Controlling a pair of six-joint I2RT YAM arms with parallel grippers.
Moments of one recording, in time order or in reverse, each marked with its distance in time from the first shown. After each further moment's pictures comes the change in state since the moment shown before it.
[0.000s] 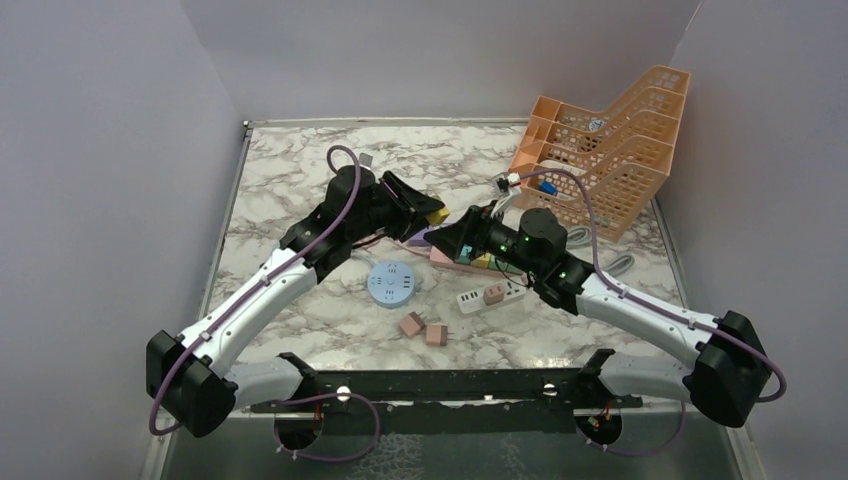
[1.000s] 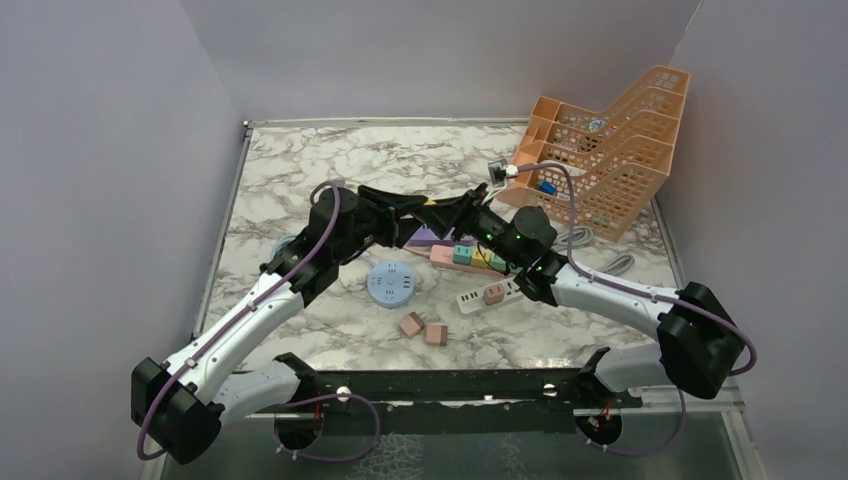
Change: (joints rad) left arm 0.006 -0.153 -0.189 0.147 -0.092 -0.447; right arm 0.006 0.178 0.022 0.417 0.079 -0.017
